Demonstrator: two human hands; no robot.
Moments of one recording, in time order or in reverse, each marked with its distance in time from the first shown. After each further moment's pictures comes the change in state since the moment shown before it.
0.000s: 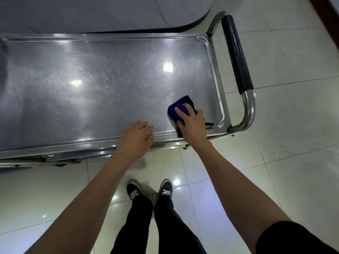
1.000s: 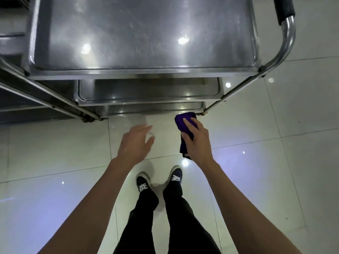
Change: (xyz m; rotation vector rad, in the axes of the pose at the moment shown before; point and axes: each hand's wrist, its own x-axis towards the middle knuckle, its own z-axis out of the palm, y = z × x) left_hand -0.250 -0.072 0.094 -0.143 -0.003 -0.185; right_hand -0.279 -0.114 0.074 0.569 -0.060 0.160
